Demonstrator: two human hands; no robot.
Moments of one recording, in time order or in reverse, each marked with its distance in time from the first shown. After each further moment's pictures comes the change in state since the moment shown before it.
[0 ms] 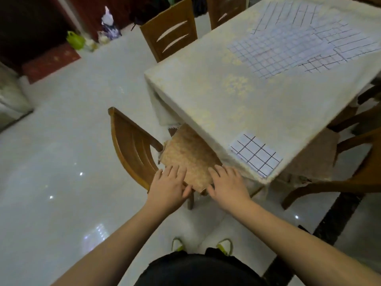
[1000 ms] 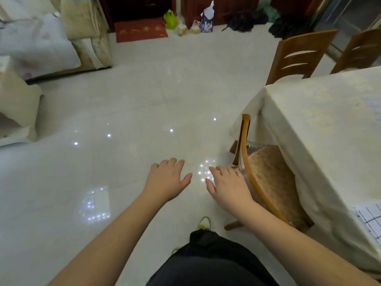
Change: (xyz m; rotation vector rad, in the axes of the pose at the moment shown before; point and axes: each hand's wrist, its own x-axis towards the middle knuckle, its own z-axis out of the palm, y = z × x) left_hand -0.129 -0.383 0.043 -0.229 0.035 -0.414; right_hand 0.119 -0.391 0.013 -0.168 -0.058 -0.355
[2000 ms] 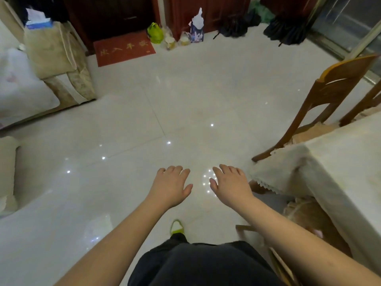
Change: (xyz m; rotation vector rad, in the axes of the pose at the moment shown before) left_hand 0.403 -0.182 -0.084 0.079 -0.096 0.238; right_hand 0.439 0.003 -0.071 0.066 0.010 0.181
